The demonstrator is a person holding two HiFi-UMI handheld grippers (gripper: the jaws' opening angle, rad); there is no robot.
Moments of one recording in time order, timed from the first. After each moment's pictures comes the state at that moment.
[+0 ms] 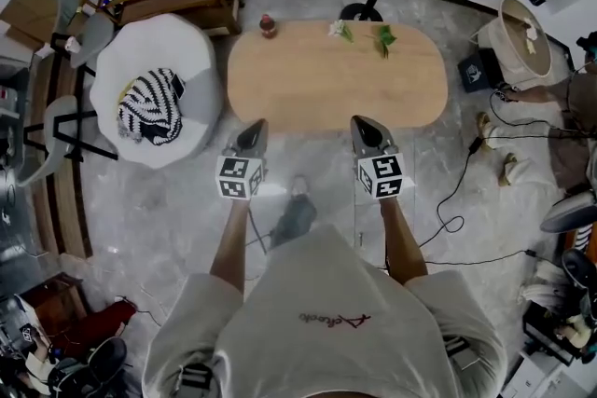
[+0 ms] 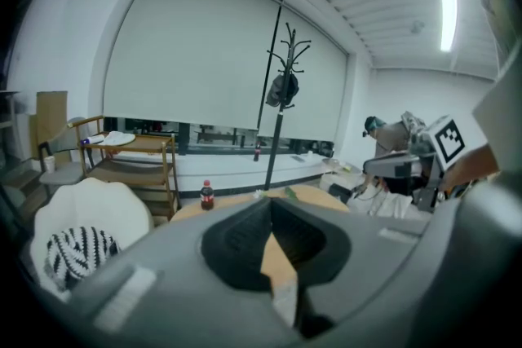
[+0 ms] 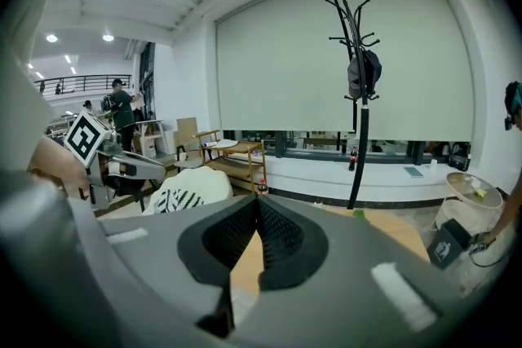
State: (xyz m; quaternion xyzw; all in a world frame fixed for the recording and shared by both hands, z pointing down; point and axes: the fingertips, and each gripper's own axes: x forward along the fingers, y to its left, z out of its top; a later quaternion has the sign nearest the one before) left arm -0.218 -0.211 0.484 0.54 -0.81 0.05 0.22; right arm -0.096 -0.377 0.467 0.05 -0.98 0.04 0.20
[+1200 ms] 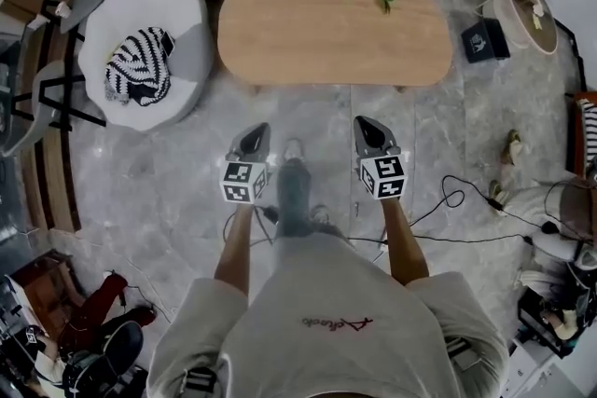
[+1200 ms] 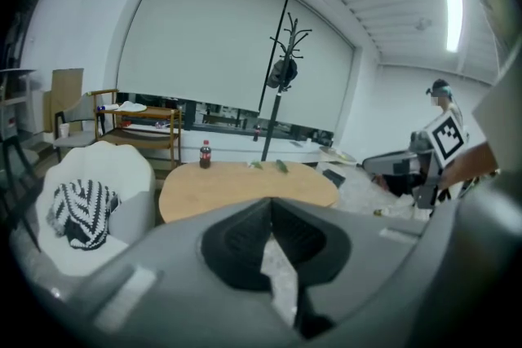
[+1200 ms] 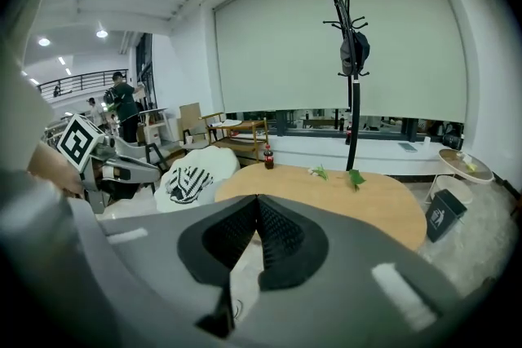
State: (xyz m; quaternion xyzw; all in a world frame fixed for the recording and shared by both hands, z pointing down) left arm -0.080 -0.135 0.593 0.52 -0.81 0.03 0.27; right arm 0.033 -0.312 0.571 0.05 -0.97 0.07 0.25
